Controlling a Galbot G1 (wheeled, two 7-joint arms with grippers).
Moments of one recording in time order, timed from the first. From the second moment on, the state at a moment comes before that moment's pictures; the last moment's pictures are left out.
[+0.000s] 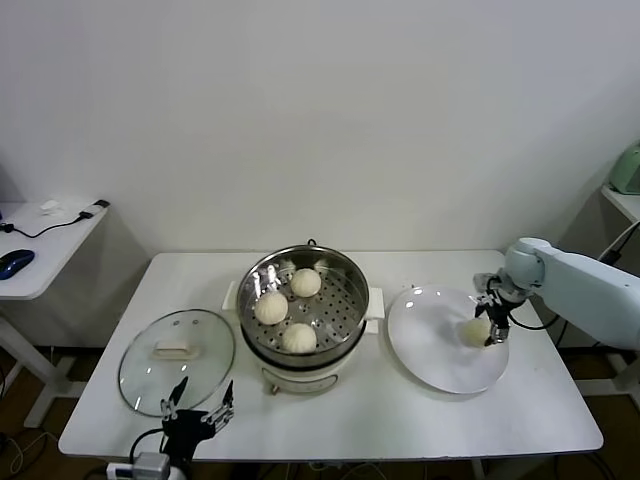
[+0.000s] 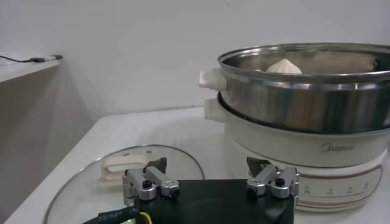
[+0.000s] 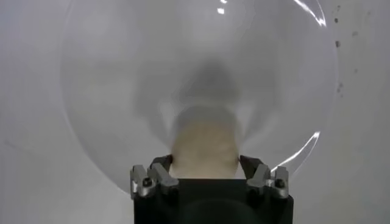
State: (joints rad) left arm 1.76 -1.47 -0.58 -2.11 -0.04 0.21 0.03; right arm 0.21 0.78 -1.24 0.93 0.12 -0.13 -1.02
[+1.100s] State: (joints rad) left arm 1.73 -1.45 -0.57 -2.14 -0.06 0.23 0.03; right arm 0.92 0.95 -1.67 1.30 0.75 -0.27 -0.97
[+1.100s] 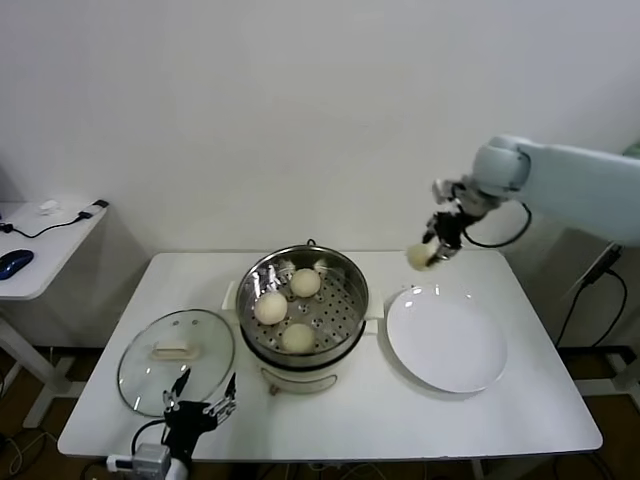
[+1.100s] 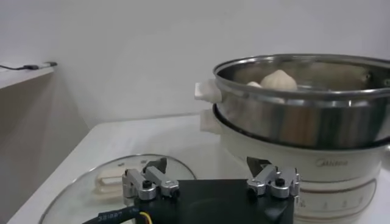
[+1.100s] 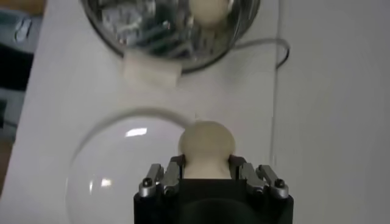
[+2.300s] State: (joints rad) left arm 1.72 -1.44 -0.58 -2.12 -0.09 0.24 0.03; right arm 0.75 1.21 -1.68 1.40 0.86 -0.50 -0.67
